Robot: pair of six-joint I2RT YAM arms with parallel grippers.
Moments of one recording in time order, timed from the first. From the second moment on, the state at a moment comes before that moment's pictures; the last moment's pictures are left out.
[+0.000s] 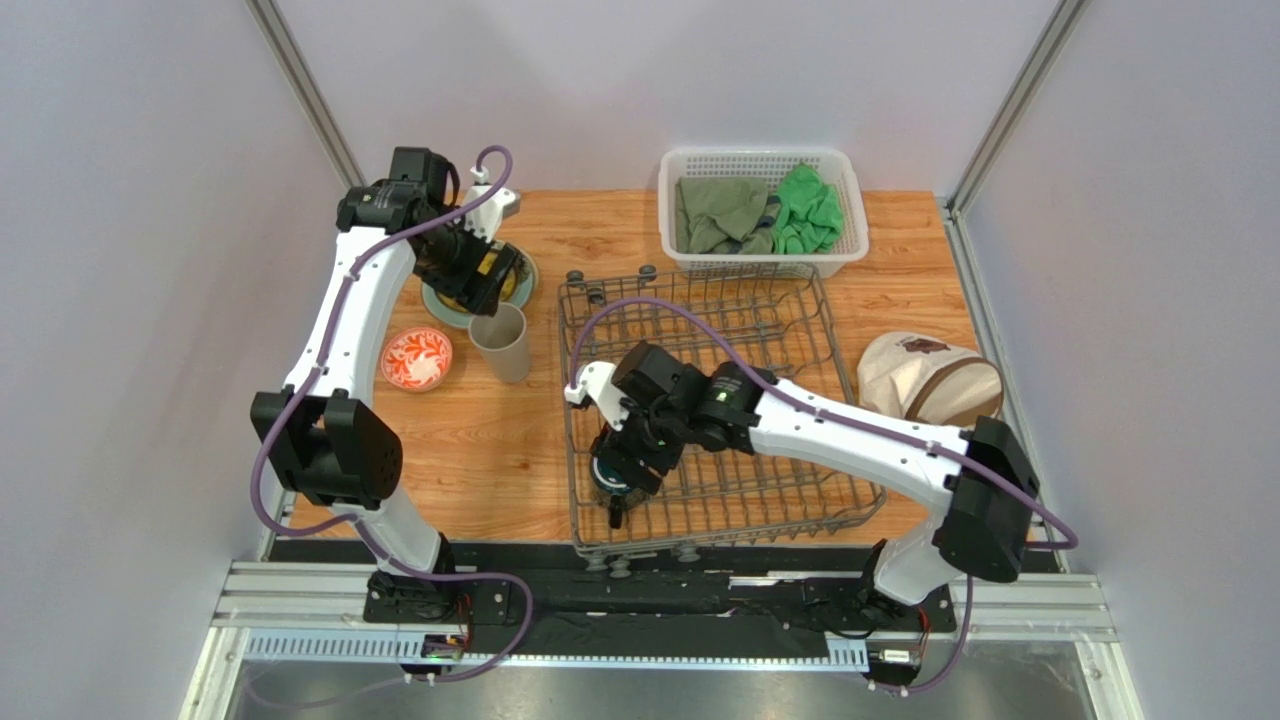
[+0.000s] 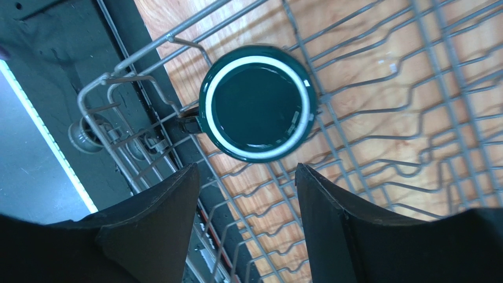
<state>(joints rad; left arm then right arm) -0.08 1.68 1.79 -1.20 0.21 0.49 1.07 1.52 1.28 -0.72 -0.11 -0.06</state>
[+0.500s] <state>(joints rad) -0.08 1.61 1.71 -1.17 0.17 0.48 1.13 1.65 1.33 -0.72 0.00 0.04</state>
